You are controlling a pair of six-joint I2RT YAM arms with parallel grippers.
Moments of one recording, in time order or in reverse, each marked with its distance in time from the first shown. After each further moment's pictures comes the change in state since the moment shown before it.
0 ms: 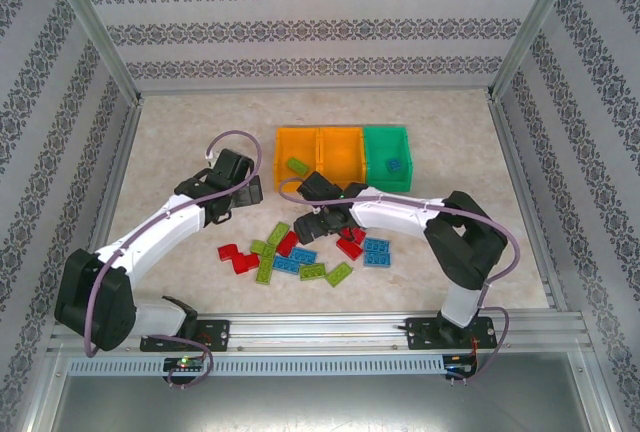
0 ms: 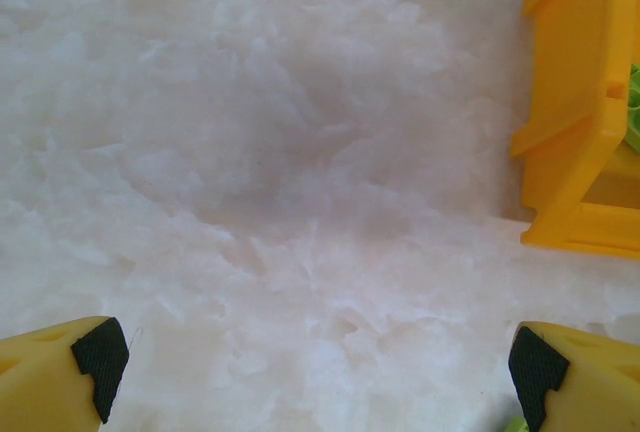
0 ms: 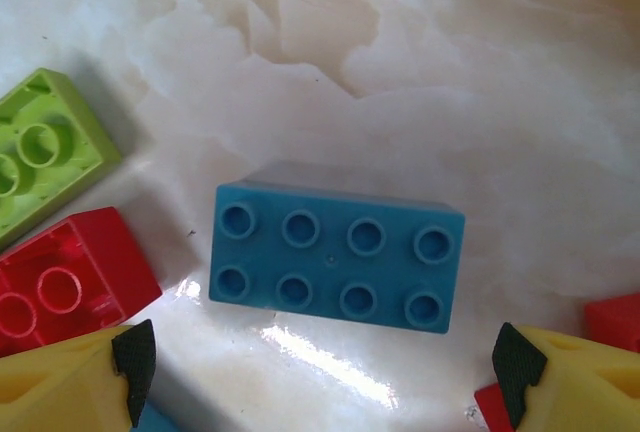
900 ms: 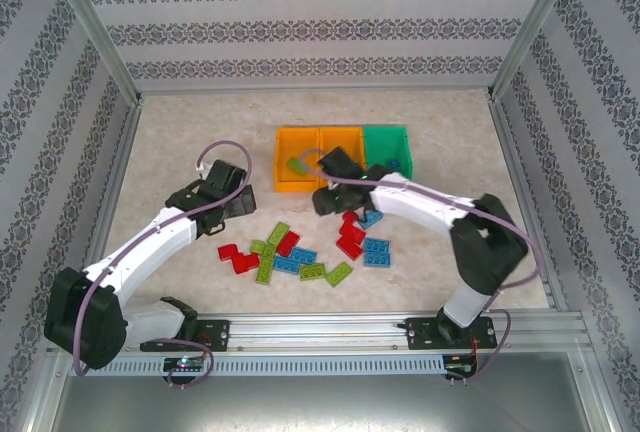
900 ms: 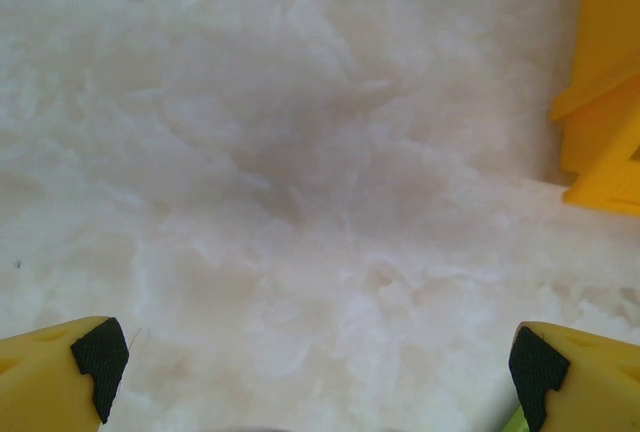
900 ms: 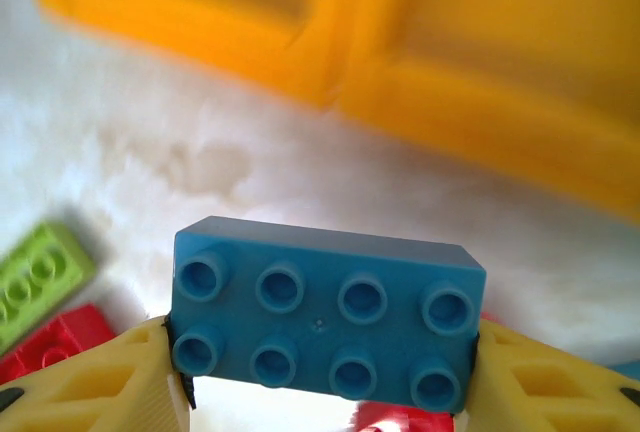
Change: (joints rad) left arm 0.000 -0.106 -0.088 -0.060 -0.004 -0.066; right arm -0.180 -0.137 0.021 -0.011 0.011 0.000
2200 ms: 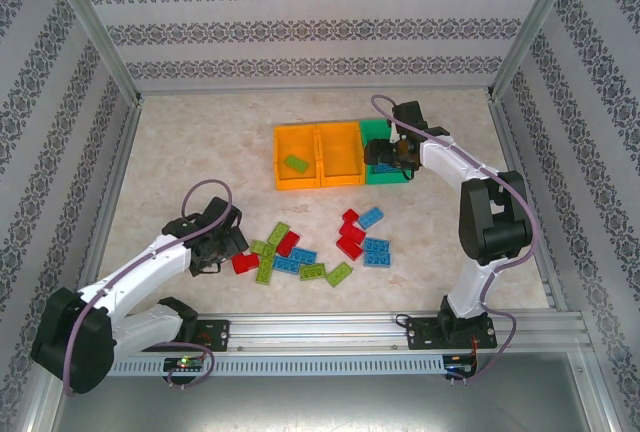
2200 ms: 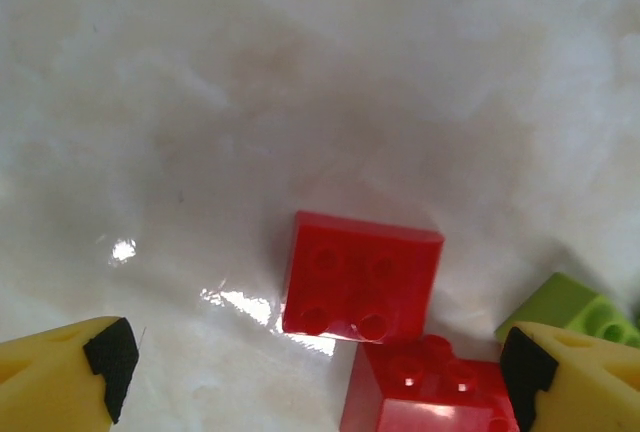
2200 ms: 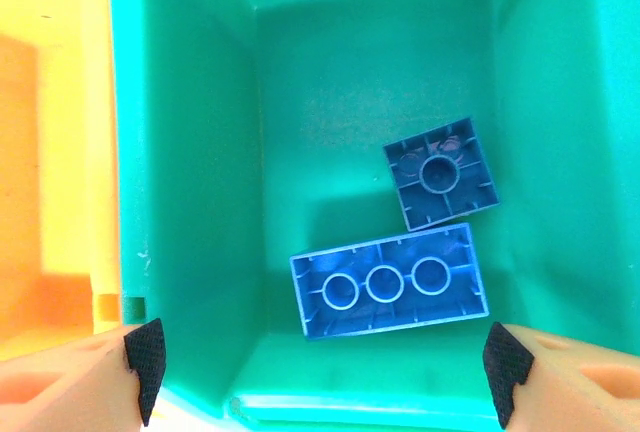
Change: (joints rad) left arm -0.028 -0.126 -0.253 -0.155 0.183 -0.375; right arm -0.459 0.162 0.144 0.032 -0.159 -0.101
